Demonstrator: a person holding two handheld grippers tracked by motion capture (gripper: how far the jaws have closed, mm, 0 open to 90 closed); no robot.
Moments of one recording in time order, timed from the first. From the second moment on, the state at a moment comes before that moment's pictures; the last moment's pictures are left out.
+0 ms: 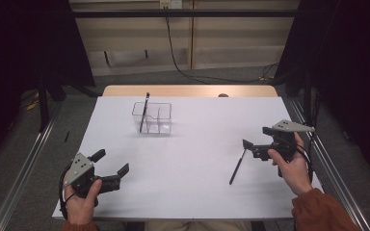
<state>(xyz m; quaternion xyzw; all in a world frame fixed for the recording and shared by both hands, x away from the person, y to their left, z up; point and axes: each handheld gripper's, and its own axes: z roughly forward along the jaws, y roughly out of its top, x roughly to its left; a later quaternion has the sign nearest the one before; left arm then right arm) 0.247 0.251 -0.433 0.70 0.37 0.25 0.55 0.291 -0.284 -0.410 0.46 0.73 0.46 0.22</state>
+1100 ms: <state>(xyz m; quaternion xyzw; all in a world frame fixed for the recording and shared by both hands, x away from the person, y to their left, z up) 0.247 0.252 -0.431 0.71 0.37 0.25 0.54 0.321 -0.266 -0.408 0.50 0.83 0.24 0.04</state>
